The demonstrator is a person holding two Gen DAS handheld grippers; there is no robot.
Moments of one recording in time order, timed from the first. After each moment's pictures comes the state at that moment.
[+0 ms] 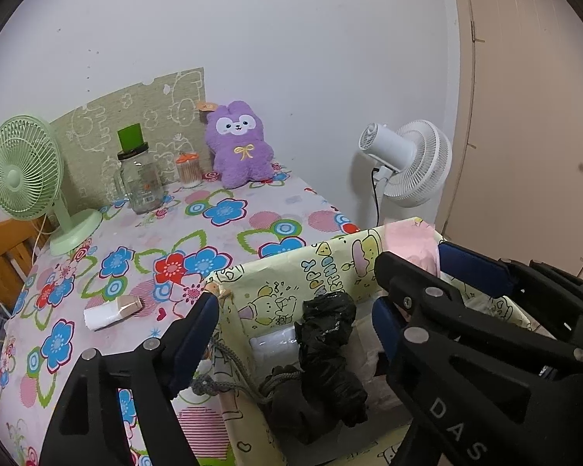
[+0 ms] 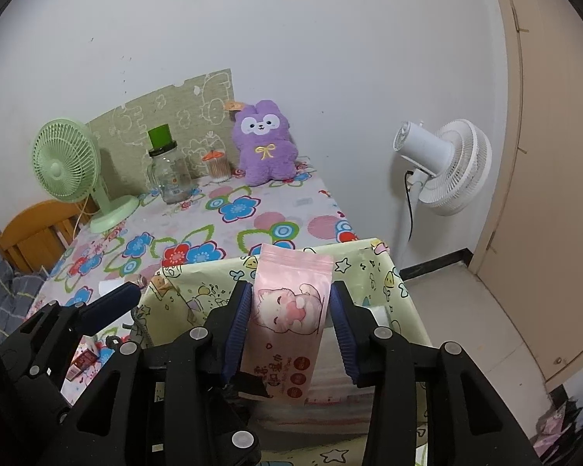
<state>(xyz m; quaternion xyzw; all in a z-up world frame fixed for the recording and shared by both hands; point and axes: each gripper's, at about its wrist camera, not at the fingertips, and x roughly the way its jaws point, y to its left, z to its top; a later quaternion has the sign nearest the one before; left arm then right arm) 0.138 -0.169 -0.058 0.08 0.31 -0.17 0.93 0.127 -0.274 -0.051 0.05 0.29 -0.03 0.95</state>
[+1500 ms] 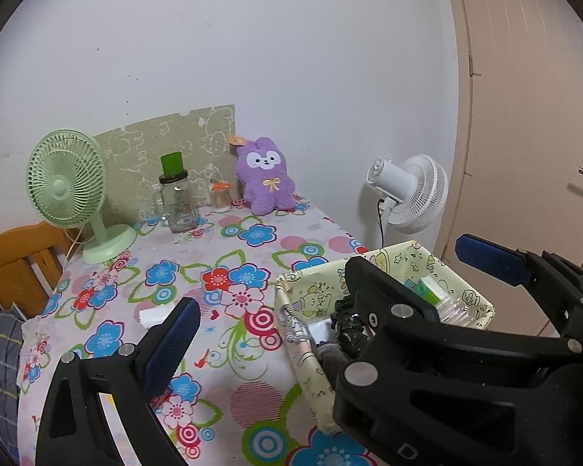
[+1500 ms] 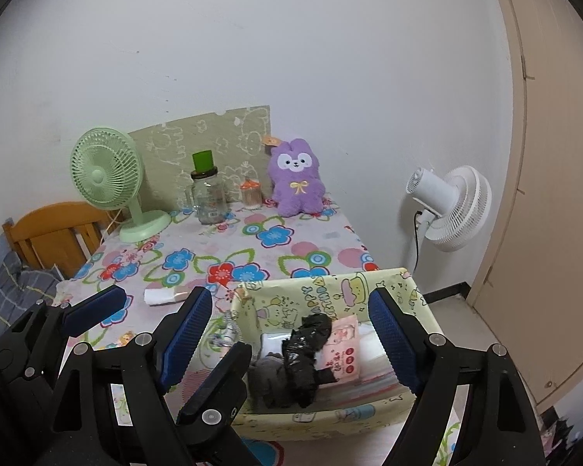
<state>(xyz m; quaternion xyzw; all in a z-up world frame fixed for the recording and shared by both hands) 0.082 -0.105 -0.014 0.06 0.26 -0.16 0.95 0.068 -0.206 -0.004 0.01 0.24 -0.01 0.97</state>
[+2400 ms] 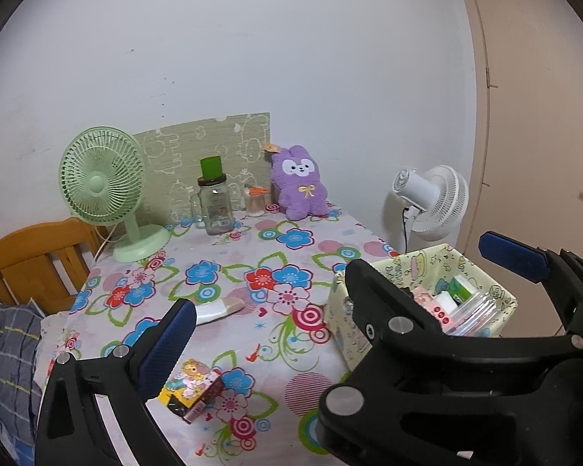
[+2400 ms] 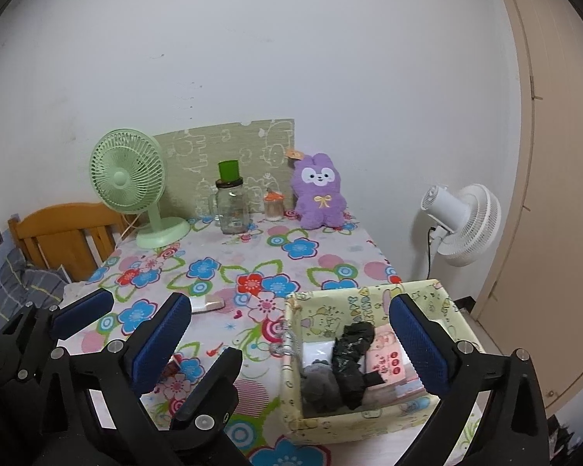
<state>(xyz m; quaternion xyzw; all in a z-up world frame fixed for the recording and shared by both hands) 0.074 -0.052 -0.008 0.05 0.24 -0.13 0.96 0.064 -0.152 0.000 0.00 0.21 0.00 0.98</state>
